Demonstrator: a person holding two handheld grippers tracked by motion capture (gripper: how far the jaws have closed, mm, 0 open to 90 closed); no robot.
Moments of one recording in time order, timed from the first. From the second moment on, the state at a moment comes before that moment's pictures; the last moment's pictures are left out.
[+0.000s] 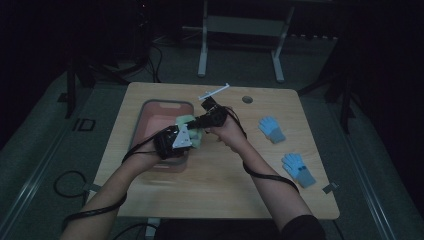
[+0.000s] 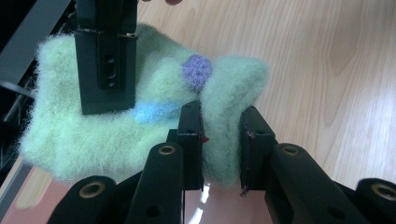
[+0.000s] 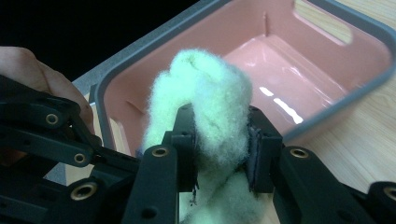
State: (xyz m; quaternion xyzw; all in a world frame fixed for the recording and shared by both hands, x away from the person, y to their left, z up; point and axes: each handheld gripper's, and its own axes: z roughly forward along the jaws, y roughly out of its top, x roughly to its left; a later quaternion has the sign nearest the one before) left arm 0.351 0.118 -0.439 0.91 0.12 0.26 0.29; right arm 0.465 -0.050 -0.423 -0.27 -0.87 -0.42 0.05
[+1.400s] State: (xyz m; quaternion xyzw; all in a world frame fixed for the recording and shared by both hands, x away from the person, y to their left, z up) left arm 0.404 0.165 -0.493 0.95 0.18 0.16 0.18; right arm 0.495 0.003 -0.464 -0.29 -0.87 -0.39 0.07
